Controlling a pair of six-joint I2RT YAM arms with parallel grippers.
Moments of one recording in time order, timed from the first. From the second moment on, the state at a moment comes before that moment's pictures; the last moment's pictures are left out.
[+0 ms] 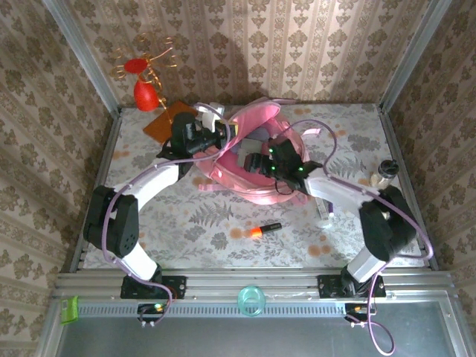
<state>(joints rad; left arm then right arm) -0.45 1.62 1.11 0.34 0.51 -0.19 0.56 1.57 1.04 -0.16 0.00 0.68</state>
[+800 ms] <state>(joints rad) -0.73 1.55 0.82 0.44 0.22 -0.08 0.21 1.88 1.28 -0.31 -0.08 0.48</state>
